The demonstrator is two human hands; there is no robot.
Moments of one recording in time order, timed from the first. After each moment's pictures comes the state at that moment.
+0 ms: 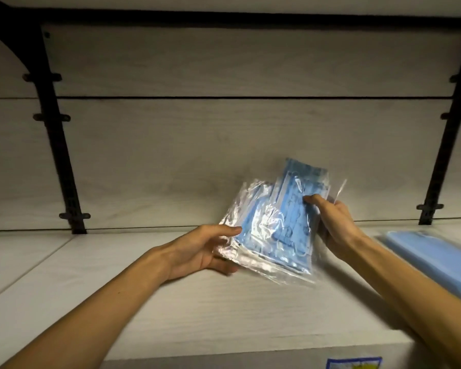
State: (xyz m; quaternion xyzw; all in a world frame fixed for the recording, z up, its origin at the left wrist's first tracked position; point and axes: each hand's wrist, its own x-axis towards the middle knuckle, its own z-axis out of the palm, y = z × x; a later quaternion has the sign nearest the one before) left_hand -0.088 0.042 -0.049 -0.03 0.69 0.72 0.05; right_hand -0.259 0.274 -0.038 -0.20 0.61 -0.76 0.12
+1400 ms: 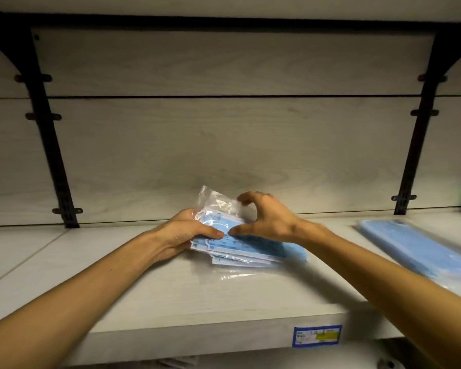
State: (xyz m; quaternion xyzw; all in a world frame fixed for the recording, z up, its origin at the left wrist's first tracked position) left_hand -0.091 0.051 -0.043 -0.08 0.74 0.67 -0.07; right_hand -0.223 0.235 -0.028 -0.47 0.84 -0.25 -0.08
